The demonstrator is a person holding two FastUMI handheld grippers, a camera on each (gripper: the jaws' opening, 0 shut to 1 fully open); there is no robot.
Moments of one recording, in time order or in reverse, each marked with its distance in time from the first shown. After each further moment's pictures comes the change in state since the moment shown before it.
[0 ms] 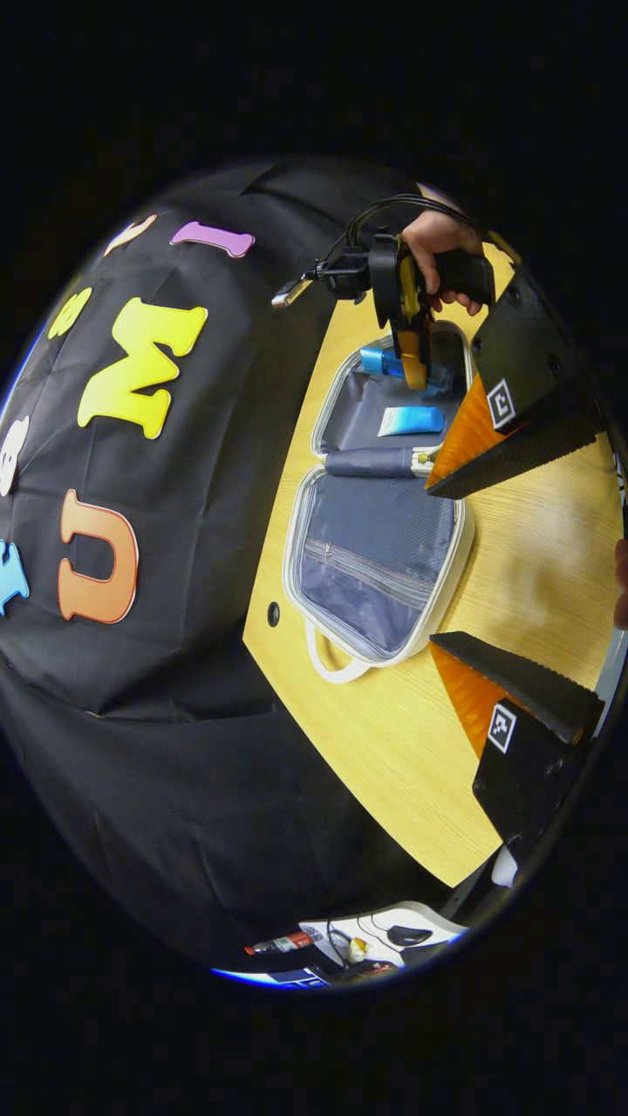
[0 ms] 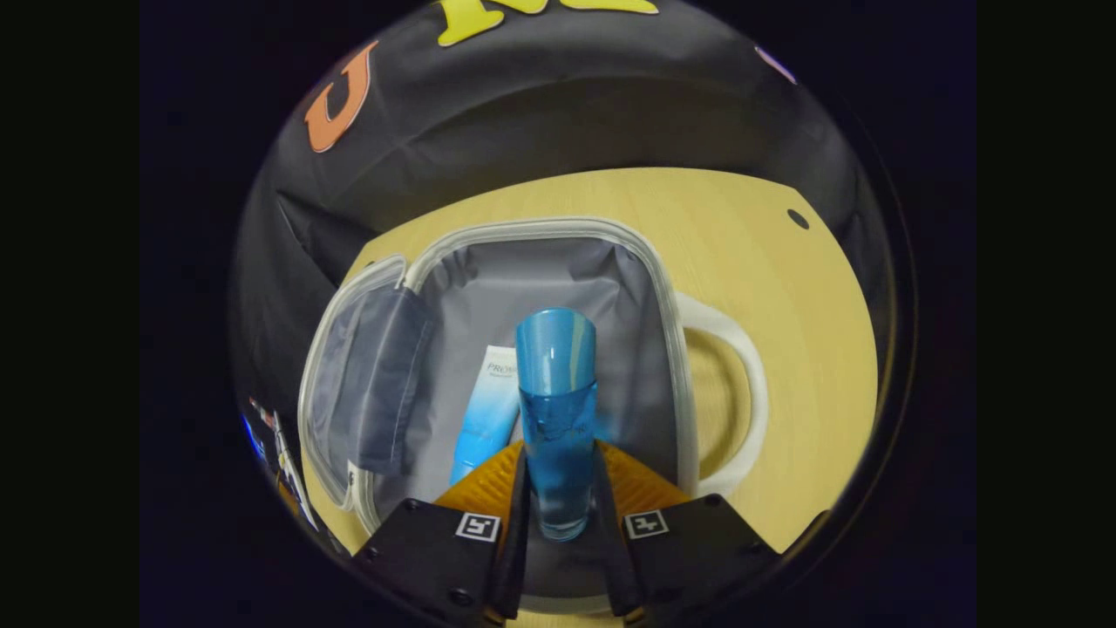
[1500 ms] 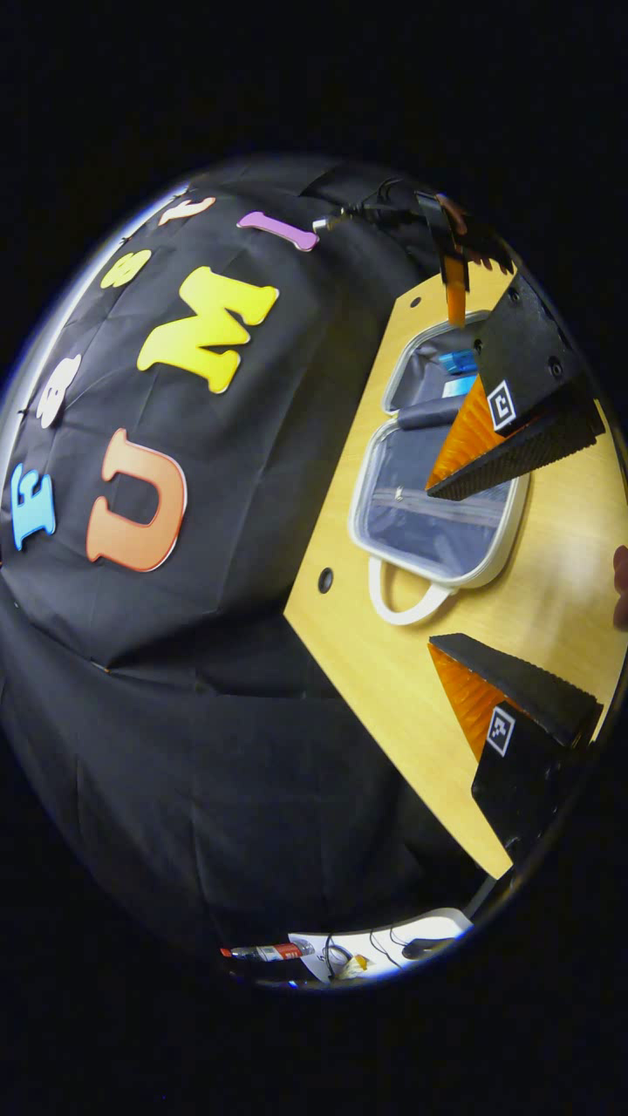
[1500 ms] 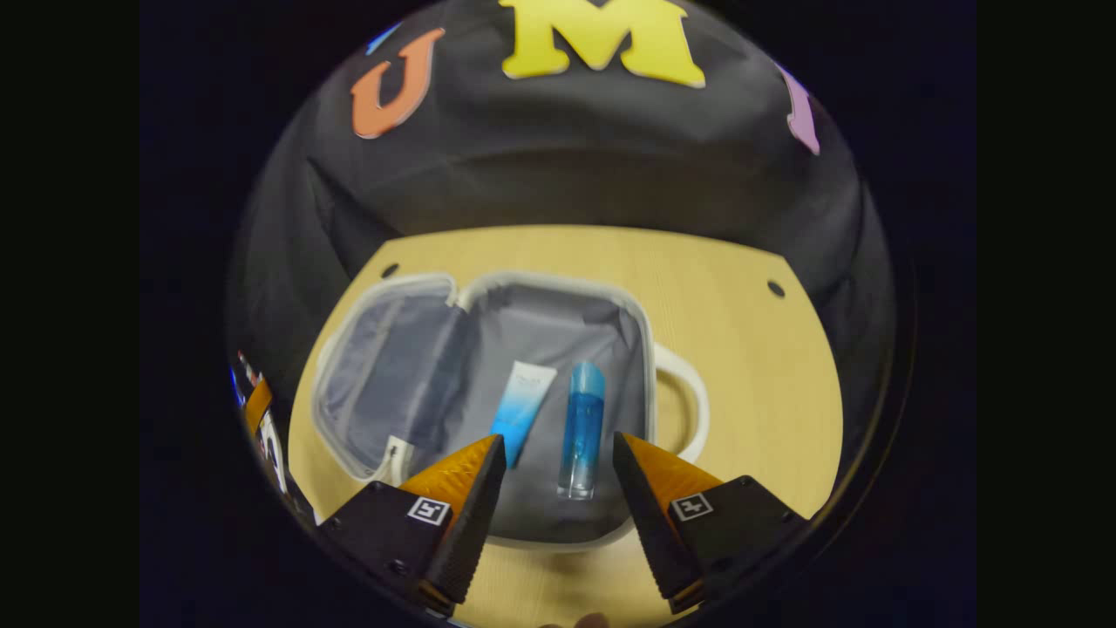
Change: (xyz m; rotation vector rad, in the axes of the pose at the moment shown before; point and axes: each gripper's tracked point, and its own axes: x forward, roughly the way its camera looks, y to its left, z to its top) left arm 0.041 0.113 0.083 -0.099 -0.154 -0.073; right arm -0.120 0.029 0.036 -0.219 -0.265 0.029
